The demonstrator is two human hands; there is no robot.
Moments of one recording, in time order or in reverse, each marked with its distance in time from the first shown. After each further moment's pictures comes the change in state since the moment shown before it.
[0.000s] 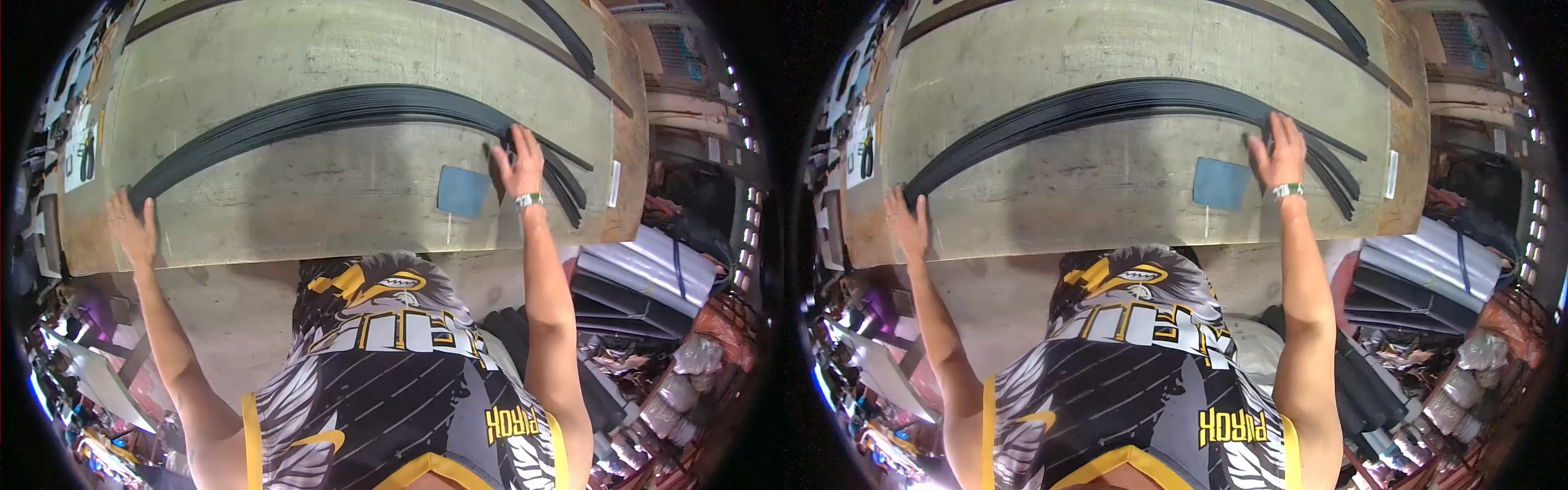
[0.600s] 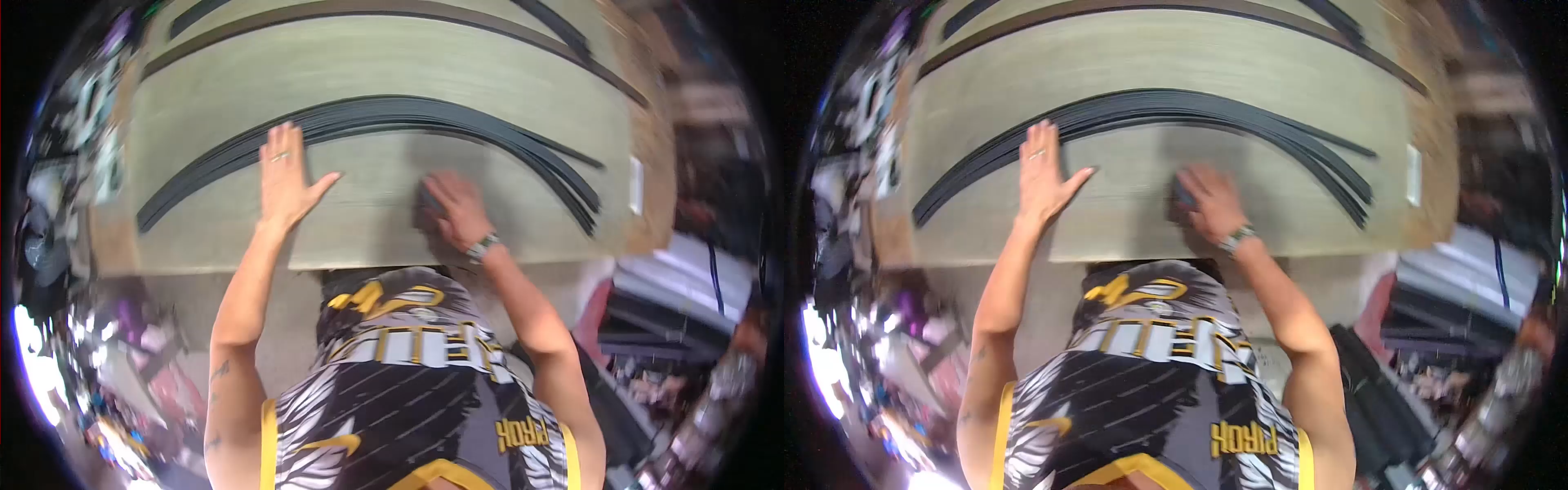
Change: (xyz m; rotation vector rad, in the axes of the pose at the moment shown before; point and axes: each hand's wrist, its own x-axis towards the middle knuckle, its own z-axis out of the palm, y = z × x) left_hand 0.005 0.389 -0.088 -0.409 -0.159 0.323; right_hand -0.080 -0.052 0.011 0.286 -0.393 -0.253
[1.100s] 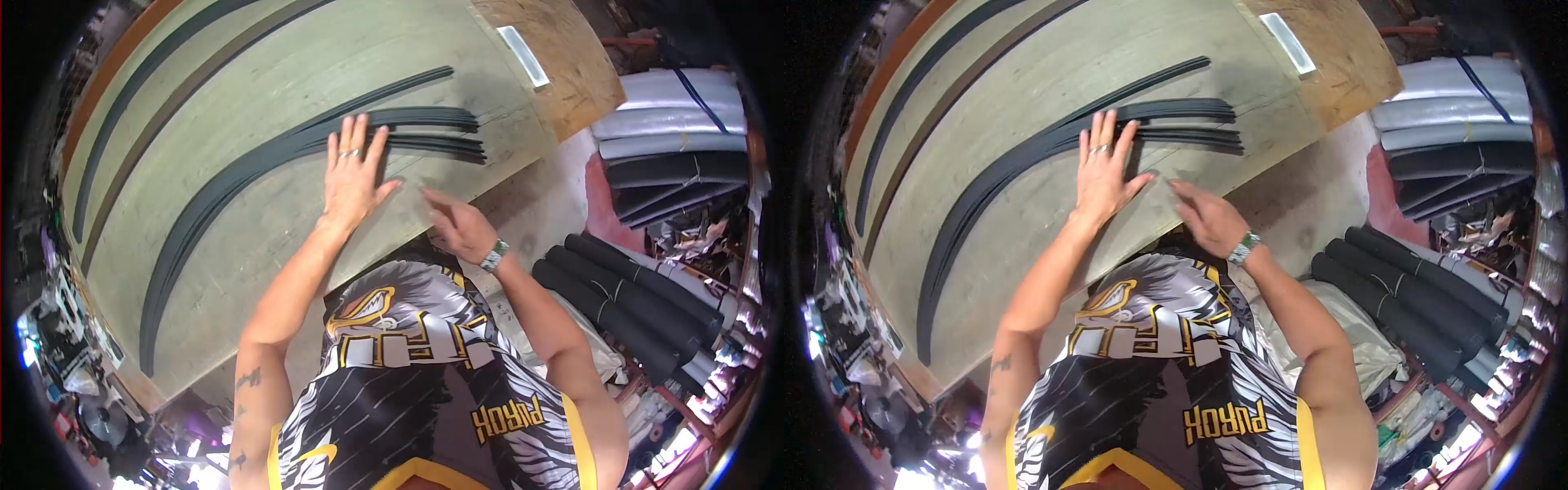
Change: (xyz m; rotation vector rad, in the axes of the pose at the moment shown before) left_hand 0.070 0.422 0.103 -0.347 -0.139 0.685; right_hand -0.233 0.132 -0.109 0.566 0.329 0.523
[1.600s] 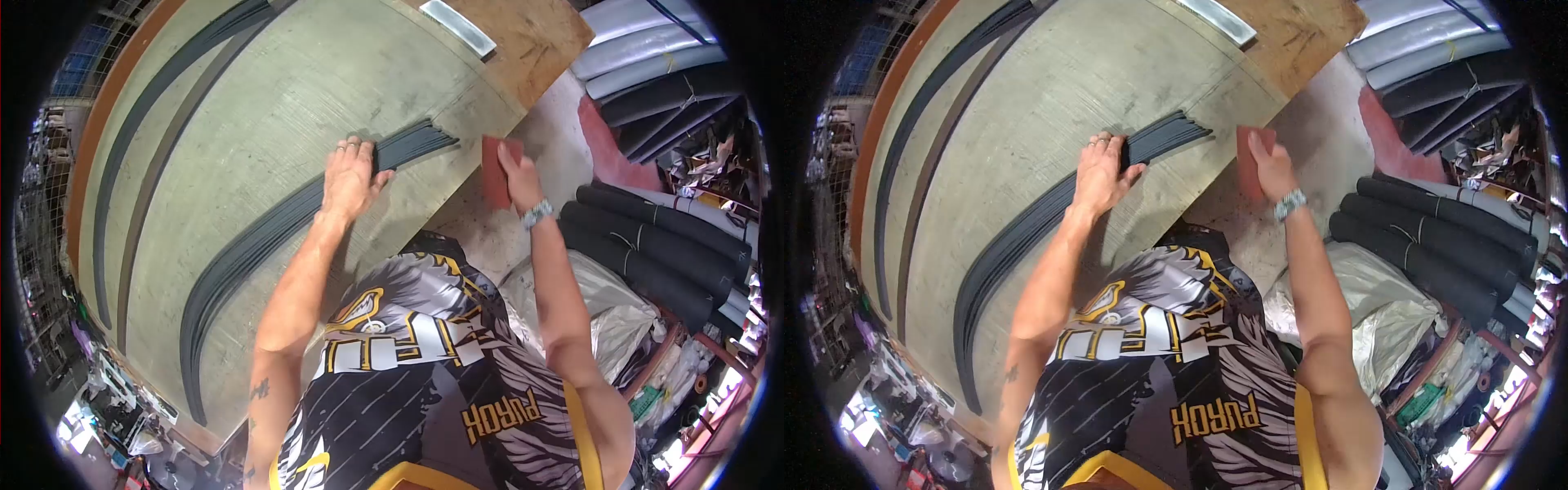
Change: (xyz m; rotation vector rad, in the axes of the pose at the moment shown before) left_hand 0.086 0.033 0.048 -0.011 -0.218 0.144; right_hand -0.018 0.136 -0.102 0.380 0.642 0.578
